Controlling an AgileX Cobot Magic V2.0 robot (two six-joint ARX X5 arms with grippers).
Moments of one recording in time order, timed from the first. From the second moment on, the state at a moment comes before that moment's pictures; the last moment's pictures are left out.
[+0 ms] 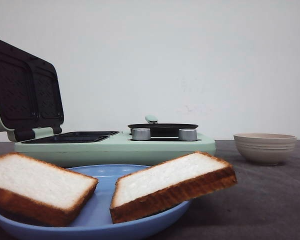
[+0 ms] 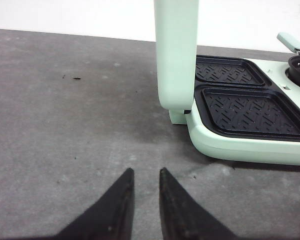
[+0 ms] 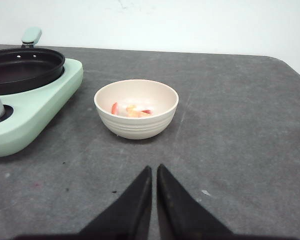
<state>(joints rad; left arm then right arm) -0.06 0.03 0.03 -0.18 -0.02 -0.08 0.16 0.00 0.02 -0.16 0.08 0.05</state>
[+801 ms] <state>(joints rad) -0.06 0.03 0.03 -0.18 -0.03 -0.03 0.16 0.00 0.02 -0.16 0.08 0.05</state>
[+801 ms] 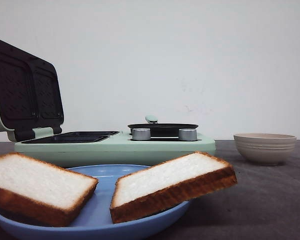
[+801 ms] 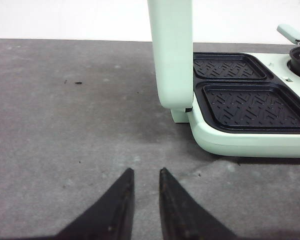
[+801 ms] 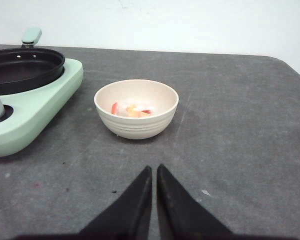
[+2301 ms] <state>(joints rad) -0.06 0.52 0.62 -0.51 0.16 -0.20 0.16 0.38 0.52 -0.51 0.03 0.21</state>
